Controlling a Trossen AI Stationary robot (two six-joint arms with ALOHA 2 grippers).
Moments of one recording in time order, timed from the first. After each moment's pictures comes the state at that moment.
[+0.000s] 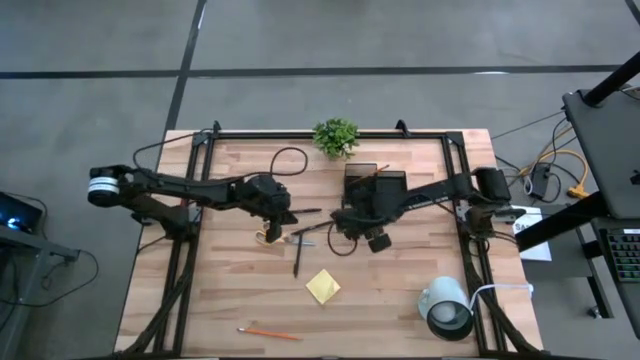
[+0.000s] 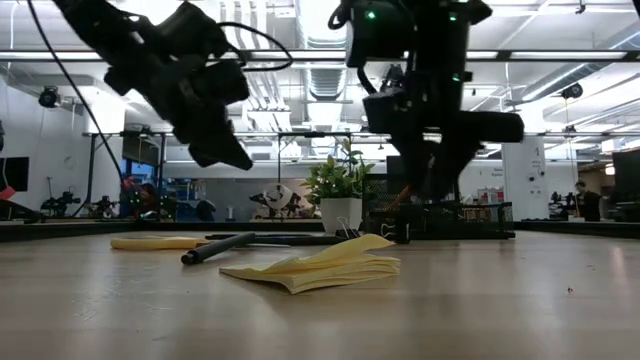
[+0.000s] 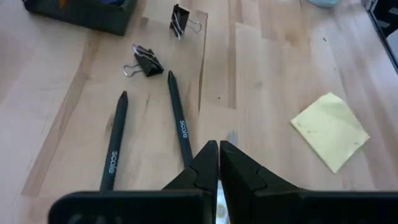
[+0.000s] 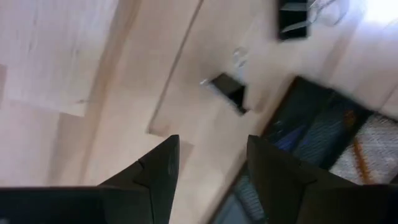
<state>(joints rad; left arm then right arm) 0.15 1.29 0.61 0.02 0.24 -0.15 0.07 1.86 1.33 -0.98 0.26 -0.34</state>
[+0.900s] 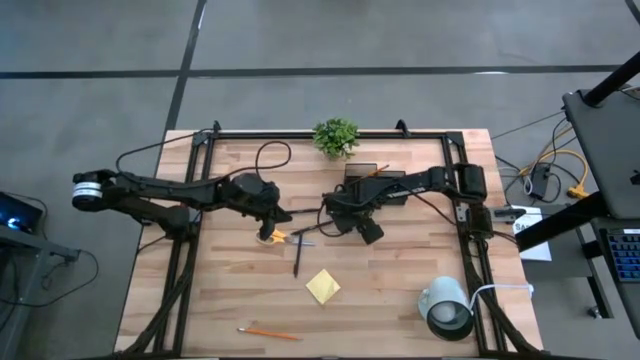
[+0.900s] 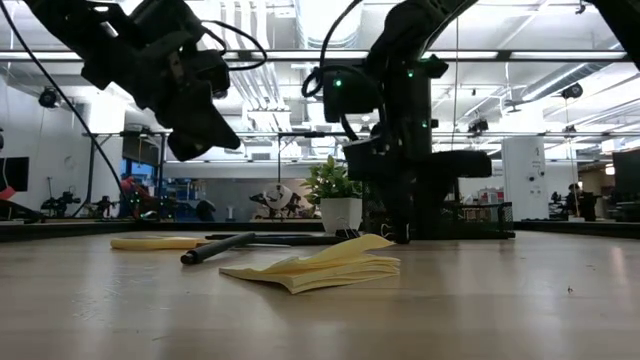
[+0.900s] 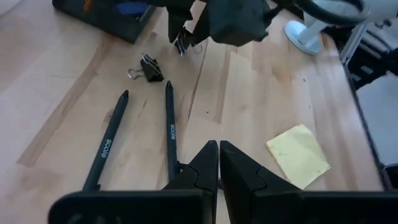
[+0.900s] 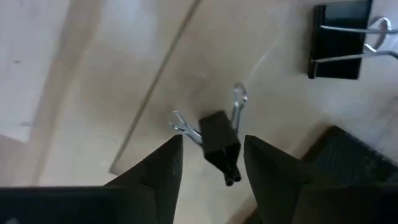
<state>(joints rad) 0.15 1.13 0.53 0.04 0.23 -0.36 -0.07 2.01 1.37 -0.90 0.08 -0.55</state>
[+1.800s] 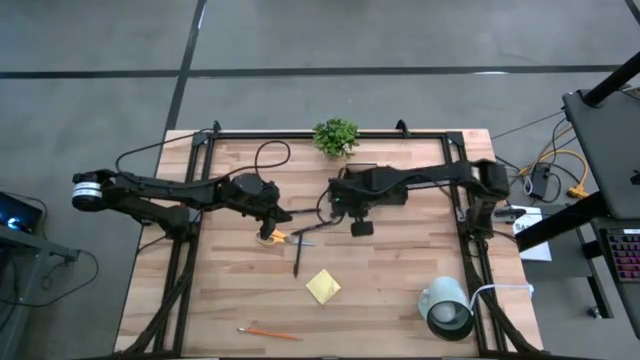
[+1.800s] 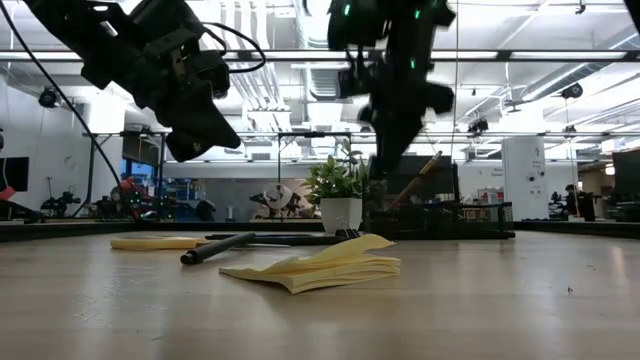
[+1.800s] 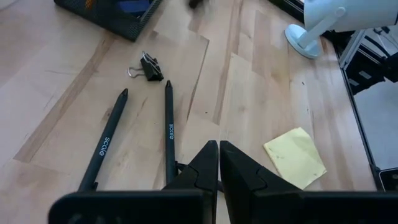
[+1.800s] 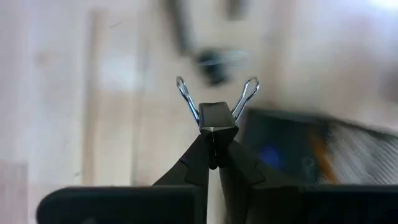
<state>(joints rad) 0.15 1.13 0.53 0.04 0.23 -0.39 -0.07 1.83 1.45 -0.94 0.13 -0.16</state>
